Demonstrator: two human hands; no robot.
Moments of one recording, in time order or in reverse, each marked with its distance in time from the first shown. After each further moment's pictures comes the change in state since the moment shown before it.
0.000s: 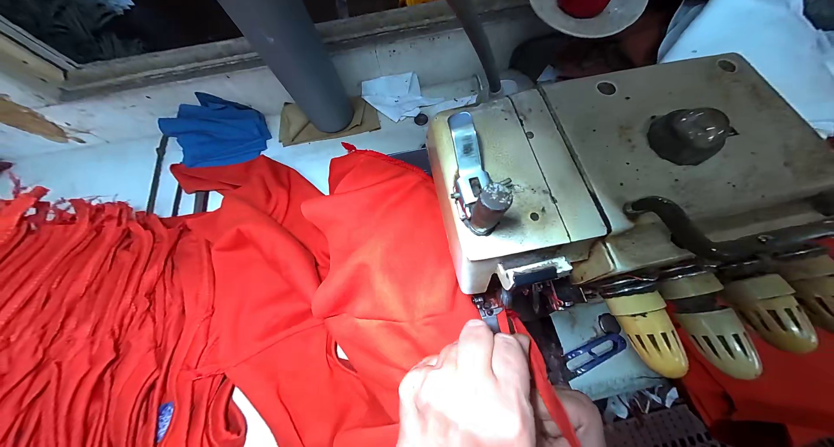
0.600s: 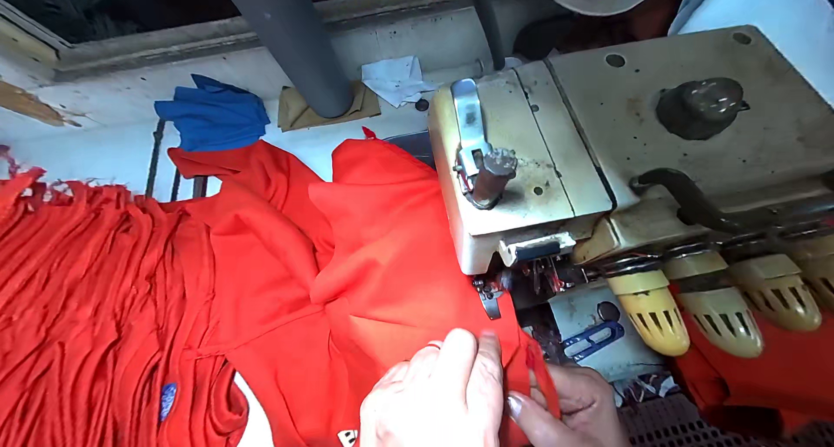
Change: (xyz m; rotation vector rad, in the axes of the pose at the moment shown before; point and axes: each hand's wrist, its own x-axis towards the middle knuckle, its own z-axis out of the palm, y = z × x) left_hand -0.019 -0.014 -0.020 -0.012 -0.076 0.061; right_hand 0.003 -0.001 -0.018 -0.045 -0.085 0.018
